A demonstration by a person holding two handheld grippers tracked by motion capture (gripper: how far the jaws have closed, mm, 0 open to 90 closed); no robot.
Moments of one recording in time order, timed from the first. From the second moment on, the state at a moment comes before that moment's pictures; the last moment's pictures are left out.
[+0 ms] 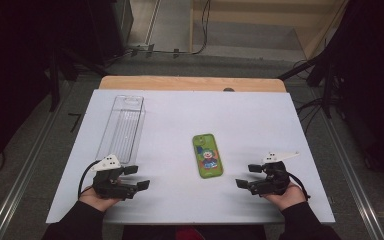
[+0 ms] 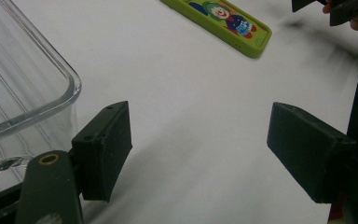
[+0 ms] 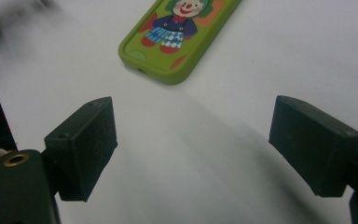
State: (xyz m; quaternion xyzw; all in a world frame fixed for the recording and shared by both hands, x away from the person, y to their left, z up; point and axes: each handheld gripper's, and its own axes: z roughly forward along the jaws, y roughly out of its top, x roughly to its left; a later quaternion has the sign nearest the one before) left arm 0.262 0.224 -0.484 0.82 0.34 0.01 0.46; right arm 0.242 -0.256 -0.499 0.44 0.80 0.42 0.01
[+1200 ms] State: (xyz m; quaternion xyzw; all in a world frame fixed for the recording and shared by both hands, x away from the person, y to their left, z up) left arm 0.262 0.224 -0.484 0.82 0.34 0.01 0.46; right arm 0.270 -0.222 -0.465 0.40 0.81 0.42 0.01
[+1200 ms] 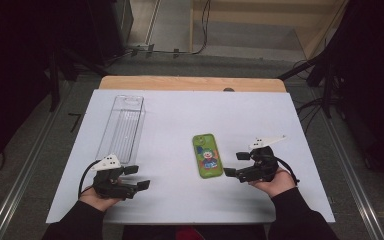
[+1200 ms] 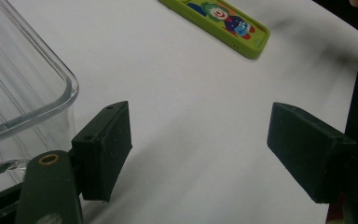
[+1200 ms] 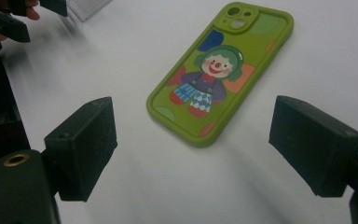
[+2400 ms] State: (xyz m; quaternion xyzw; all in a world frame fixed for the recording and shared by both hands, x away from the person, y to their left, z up) left arm 0.262 0.224 -0.483 0.82 0.34 0.01 0.46; right arm 0.293 -0.178 -0.458 0.38 0.83 0.41 -0.01
